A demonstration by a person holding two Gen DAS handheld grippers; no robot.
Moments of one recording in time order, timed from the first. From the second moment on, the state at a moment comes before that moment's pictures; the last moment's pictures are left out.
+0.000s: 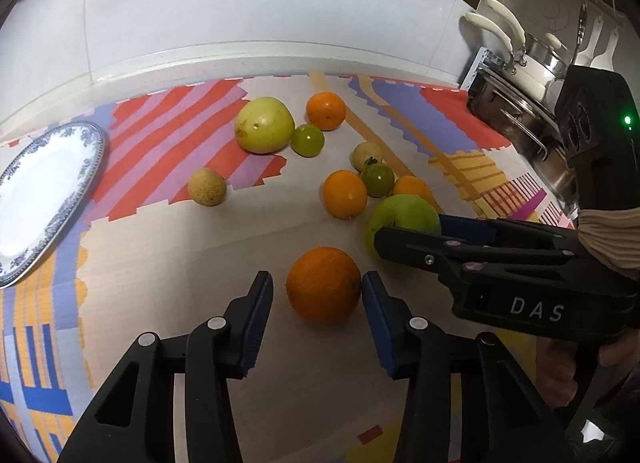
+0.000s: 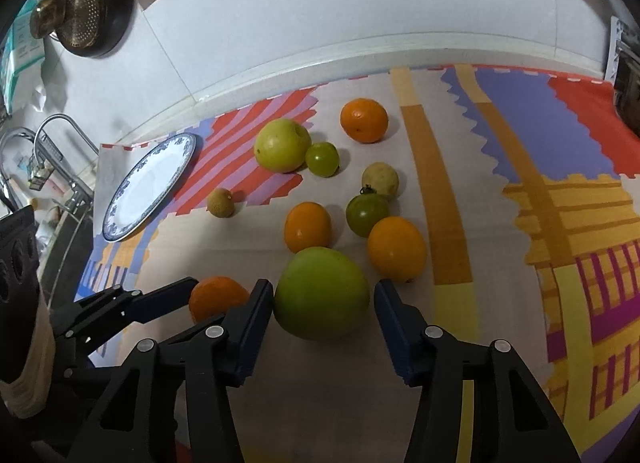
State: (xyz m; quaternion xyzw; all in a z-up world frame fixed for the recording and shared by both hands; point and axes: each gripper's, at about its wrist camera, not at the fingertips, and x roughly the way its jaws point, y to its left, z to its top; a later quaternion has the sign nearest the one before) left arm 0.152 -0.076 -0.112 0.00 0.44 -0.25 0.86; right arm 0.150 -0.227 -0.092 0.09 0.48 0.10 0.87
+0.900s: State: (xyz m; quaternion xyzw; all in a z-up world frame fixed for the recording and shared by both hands) left arm 0.129 -0.044 -0.077 -0.01 0.40 -0.19 0.90; right arm 0.135 -0.210 -0.080 0.06 0.47 0.12 0.87
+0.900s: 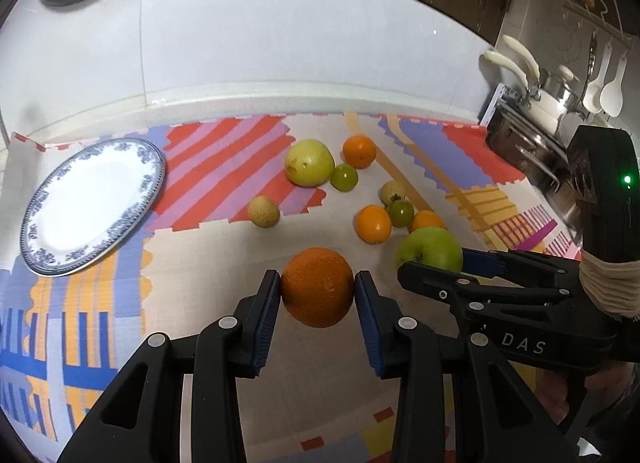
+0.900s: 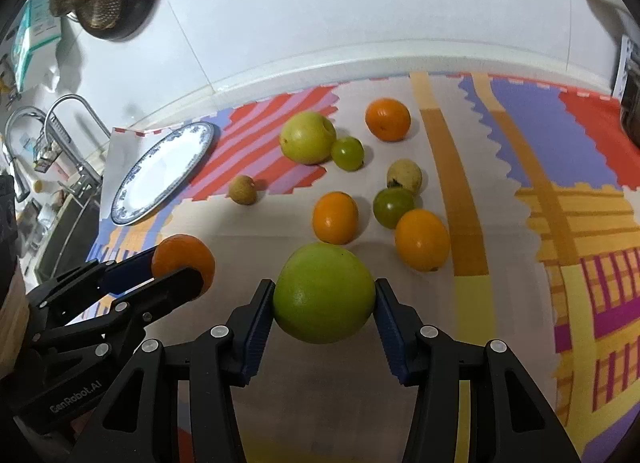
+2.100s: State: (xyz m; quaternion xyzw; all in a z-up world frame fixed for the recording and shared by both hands) left arm 0.136 0.105 -0.008 -0.01 0.30 0.00 0.96; right arm 0.173 -0.055 0.012 -0.03 0.35 0.23 0.91
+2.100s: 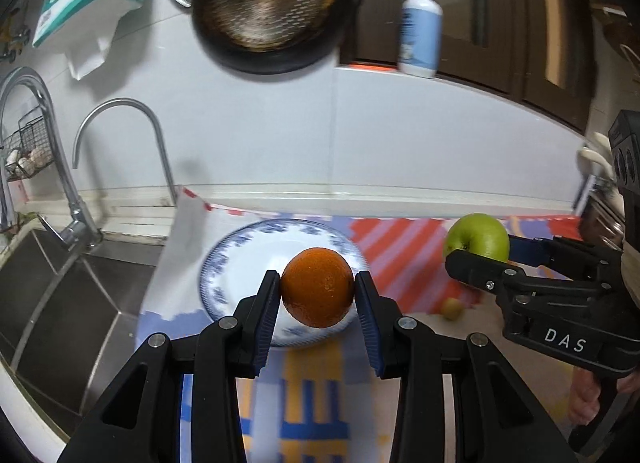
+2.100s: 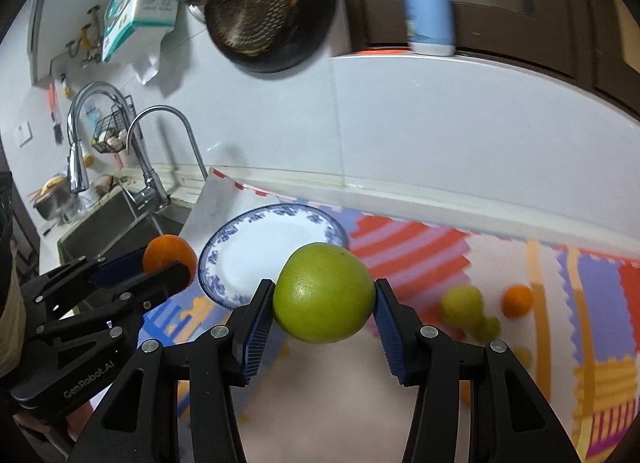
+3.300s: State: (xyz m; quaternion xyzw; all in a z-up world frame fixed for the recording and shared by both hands) left arm 0.314 0.196 -0.115 -0.06 0.43 0.01 0.90; right arm 0.354 0.062 -0.111 -0.07 0.48 0.24 0.84
